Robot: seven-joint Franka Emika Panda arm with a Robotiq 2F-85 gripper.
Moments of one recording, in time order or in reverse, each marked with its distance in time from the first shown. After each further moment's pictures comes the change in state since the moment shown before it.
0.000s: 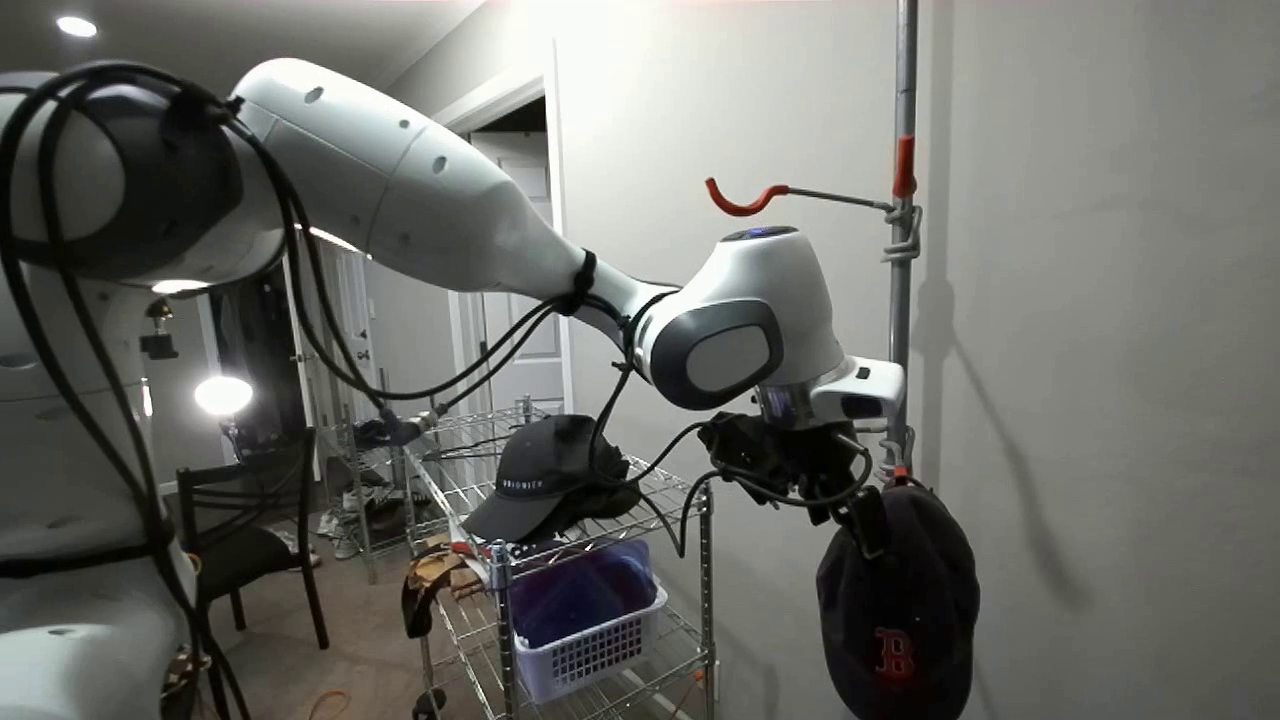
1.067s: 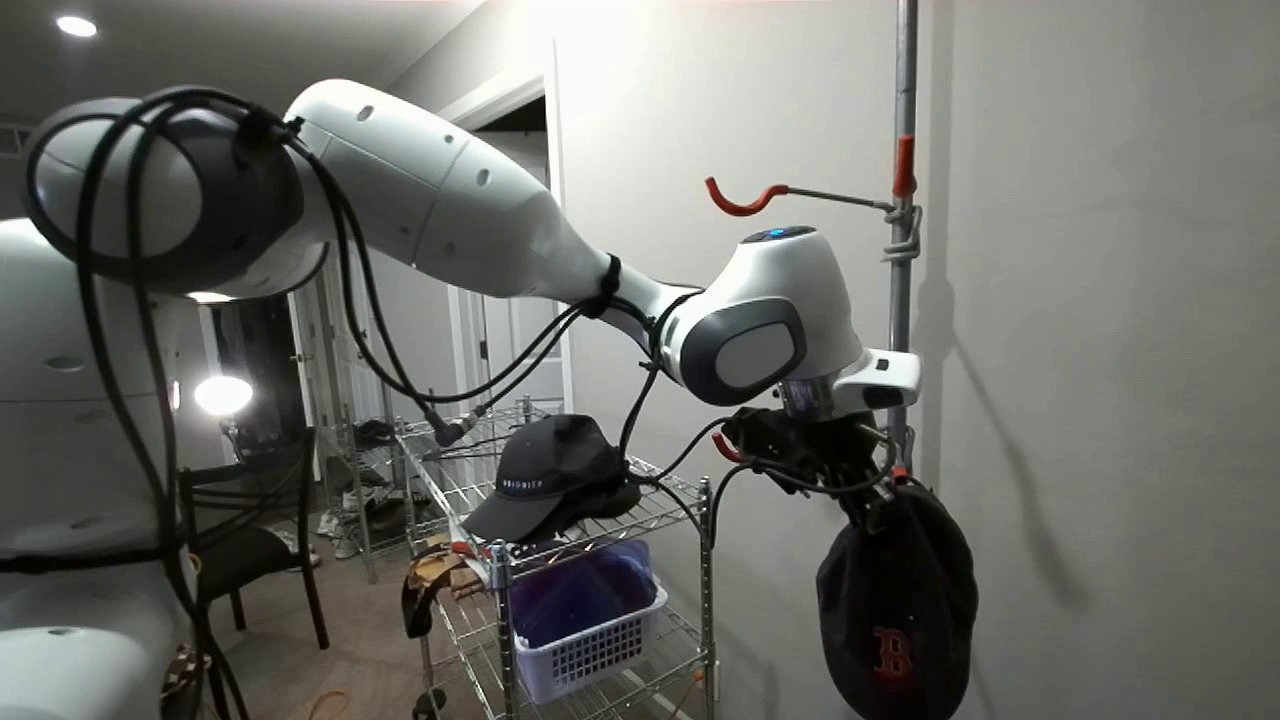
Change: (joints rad) arm -0.002 0.084 0.015 0.104 0.009 0.014 0.000
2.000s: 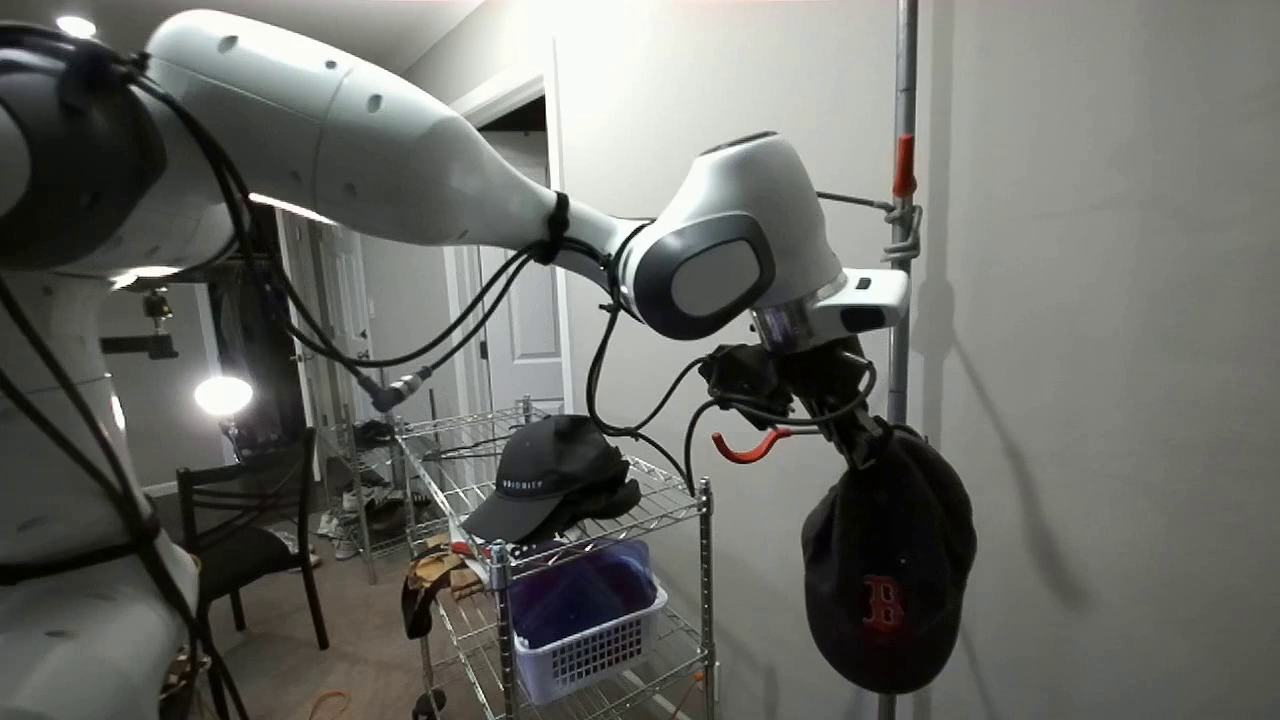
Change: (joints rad) arm -0.017 -0.196 -0.014 -0.061 -0.013 -0.045 0.030
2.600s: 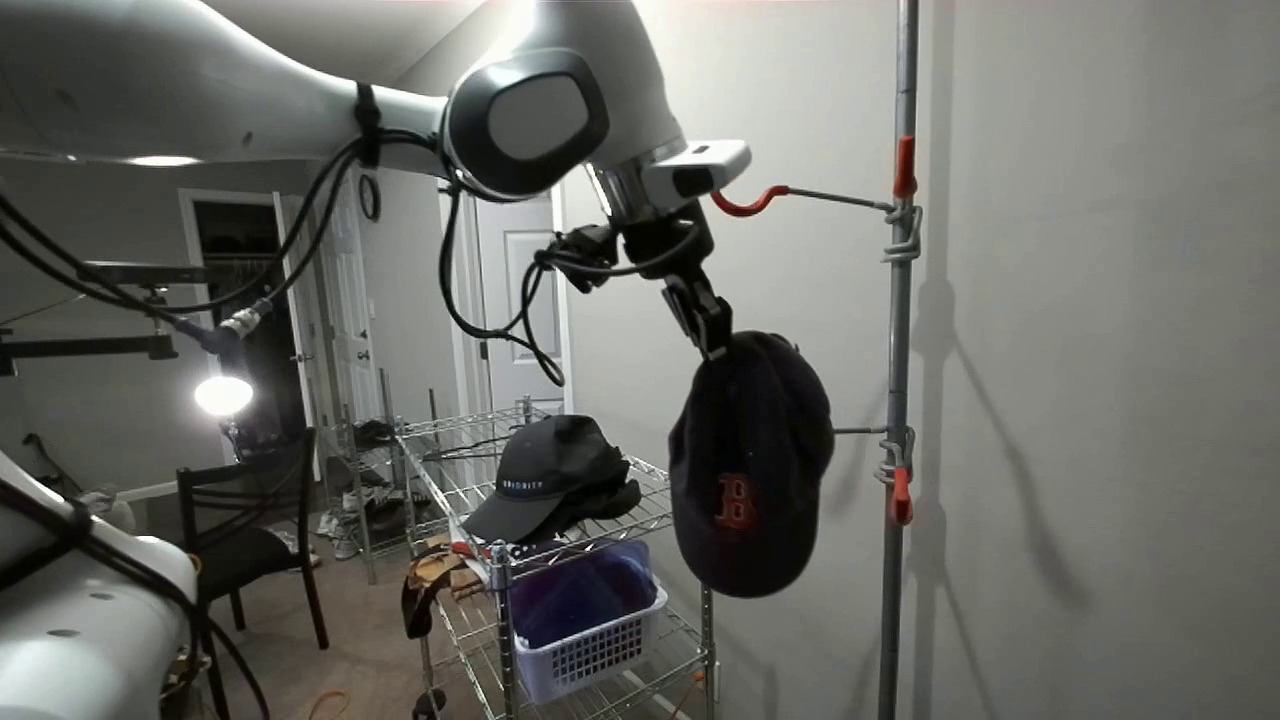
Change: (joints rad) arm 0.016 -0.401 0.083 -0.110 -0.036 -0.308 0.094
